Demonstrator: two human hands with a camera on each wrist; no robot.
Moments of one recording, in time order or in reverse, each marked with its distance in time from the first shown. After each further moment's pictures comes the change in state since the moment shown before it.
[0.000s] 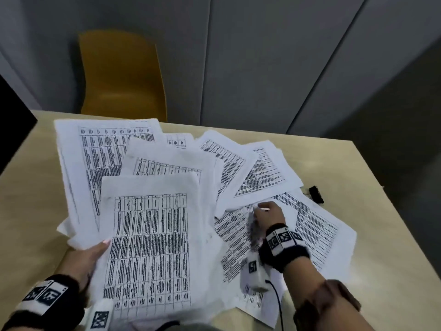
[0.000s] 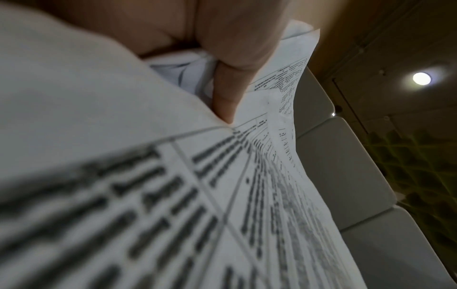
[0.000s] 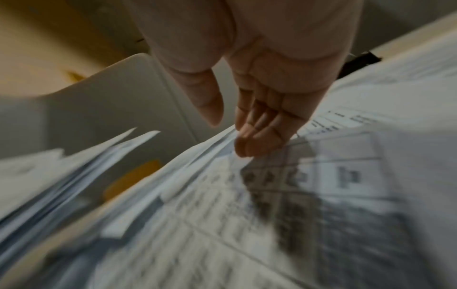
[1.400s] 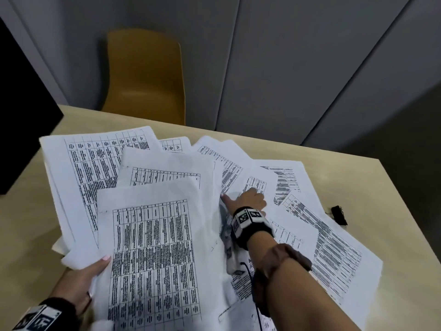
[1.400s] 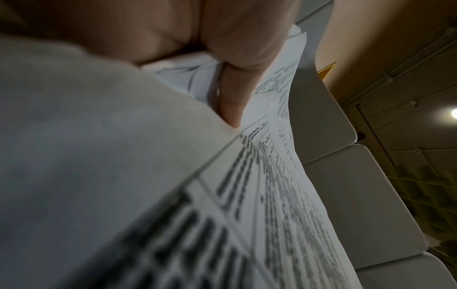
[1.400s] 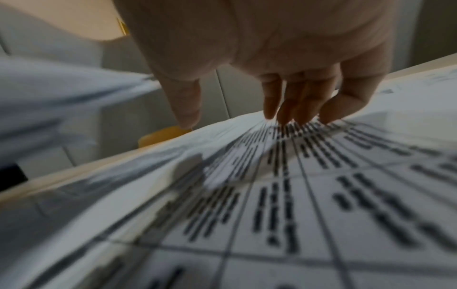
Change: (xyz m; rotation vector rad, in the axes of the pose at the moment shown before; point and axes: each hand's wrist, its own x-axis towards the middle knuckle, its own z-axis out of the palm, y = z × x) left_hand 0.018 -0.031 -0.041 -0.176 0.087 -0.061; right_hand 0.000 -0.086 0.086 -0.440 0.028 -0.067
